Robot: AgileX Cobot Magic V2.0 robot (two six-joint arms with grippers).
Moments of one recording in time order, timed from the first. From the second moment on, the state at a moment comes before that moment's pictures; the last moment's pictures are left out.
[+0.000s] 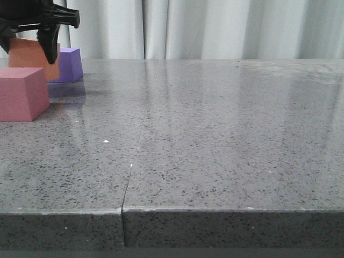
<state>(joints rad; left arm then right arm) -0.30 1.83 -1.61 0.38 0.93 -0.54 0.39 0.18 -0.41 0.19 0.44 0.10</state>
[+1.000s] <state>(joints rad) -0.28 1.88 -1.61 0.33 0.89 -0.55 0.39 0.18 -0.41 0.19 0.44 0.10</state>
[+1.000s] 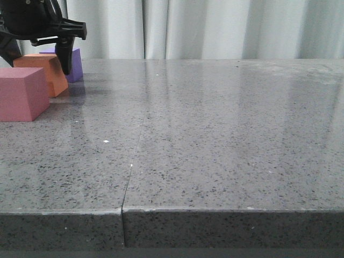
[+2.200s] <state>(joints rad) -0.33 1.38 -1.23 0.42 0.70 -0.55 0.39 0.18 -0.41 0.19 0.44 0.10</state>
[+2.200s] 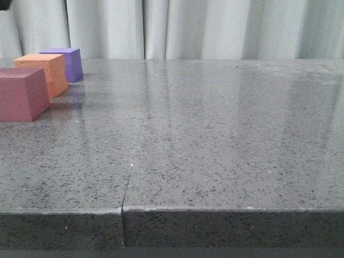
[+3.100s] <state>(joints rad) -0.33 0.67 -0.71 0.38 0.70 -0.55 0.39 0.18 -0.41 0.19 0.44 0.10</state>
